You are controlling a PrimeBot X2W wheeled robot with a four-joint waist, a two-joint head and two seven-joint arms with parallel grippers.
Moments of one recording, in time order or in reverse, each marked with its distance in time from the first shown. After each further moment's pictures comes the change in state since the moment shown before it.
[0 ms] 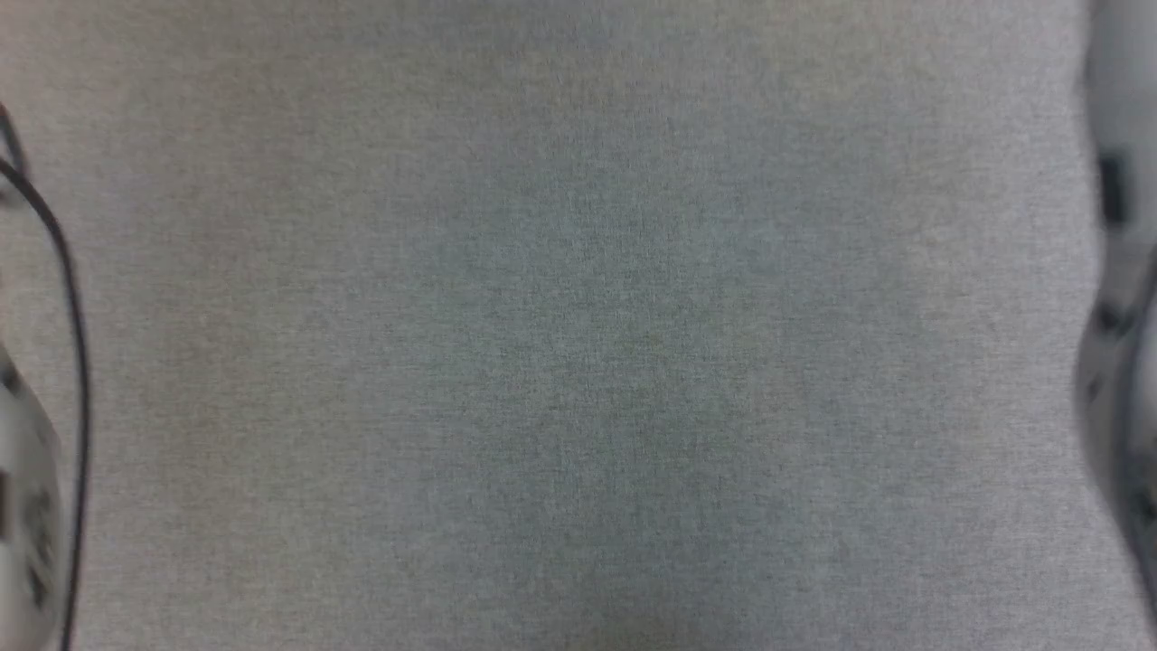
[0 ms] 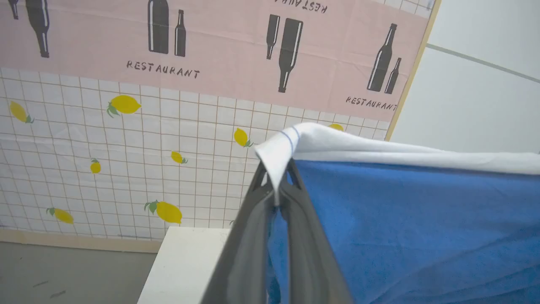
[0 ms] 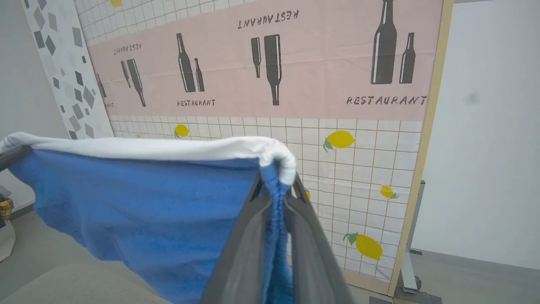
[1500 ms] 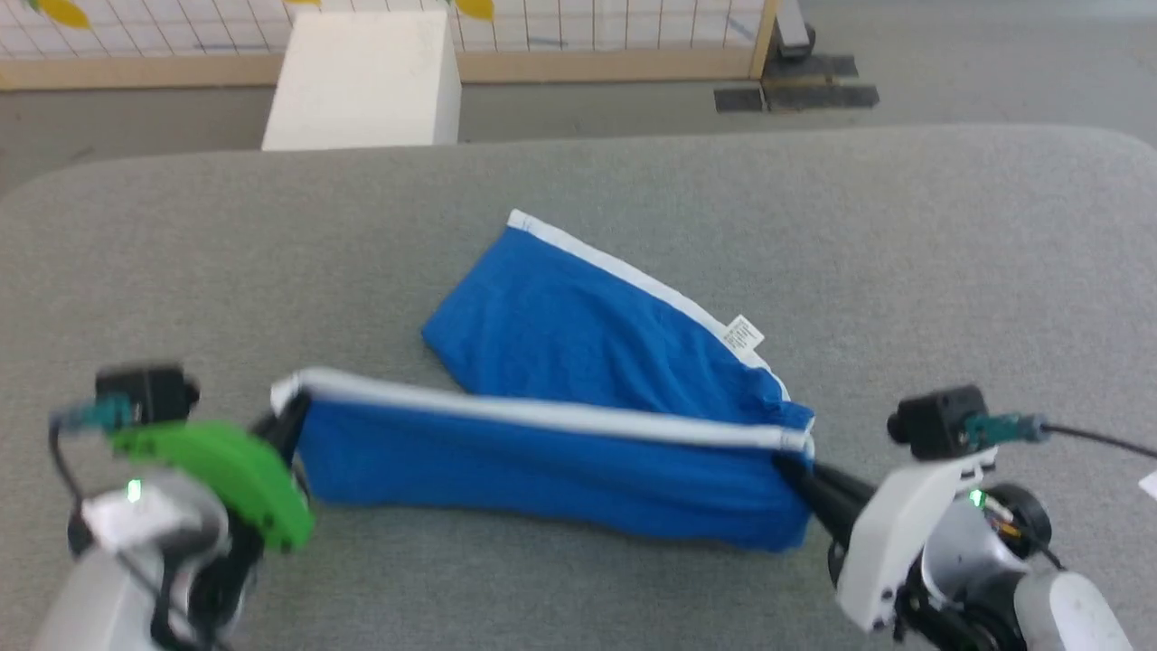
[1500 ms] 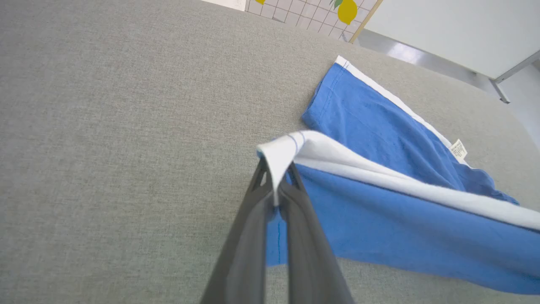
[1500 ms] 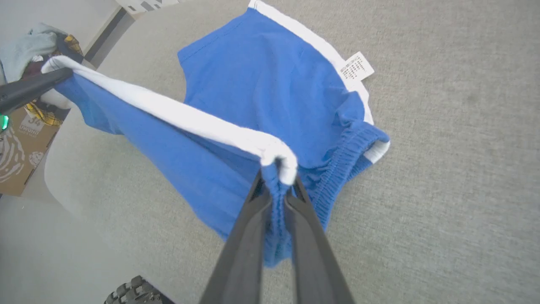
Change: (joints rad) left arm 1.244 0.029 -0.077 -0.561 -0.162 0.240 0.273; right arm 1.462 -0.093 0.067 -0.796 0.205 0.000 0.530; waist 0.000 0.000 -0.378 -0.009
